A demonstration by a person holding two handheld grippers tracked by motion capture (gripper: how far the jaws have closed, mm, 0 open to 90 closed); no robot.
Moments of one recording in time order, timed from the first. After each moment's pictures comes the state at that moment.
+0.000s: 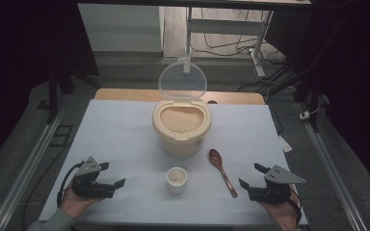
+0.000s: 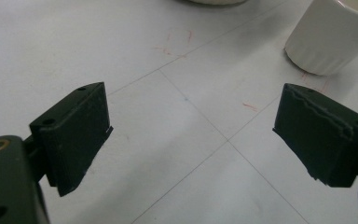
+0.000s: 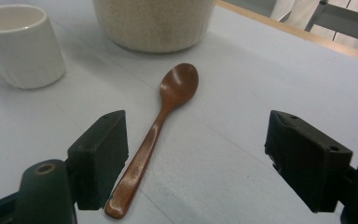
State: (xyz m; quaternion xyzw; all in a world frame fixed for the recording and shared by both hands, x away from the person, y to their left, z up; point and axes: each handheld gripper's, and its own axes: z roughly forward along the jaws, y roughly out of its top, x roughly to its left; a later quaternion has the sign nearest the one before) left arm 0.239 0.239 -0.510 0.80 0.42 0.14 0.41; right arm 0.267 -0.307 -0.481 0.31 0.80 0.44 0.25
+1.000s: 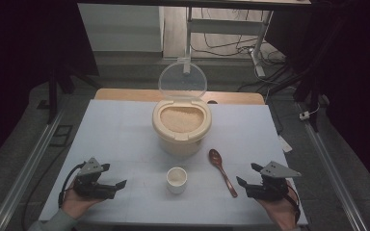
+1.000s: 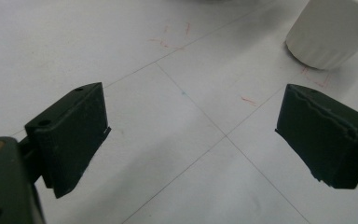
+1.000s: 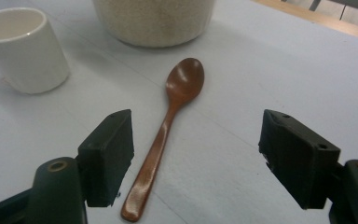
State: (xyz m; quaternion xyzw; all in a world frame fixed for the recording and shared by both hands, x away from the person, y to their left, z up) left arm 0.239 0.236 -0.514 0.80 0.42 0.13 0.41; right arm 0.270 -0.294 -0.468 0.34 0.81 0.42 0.22
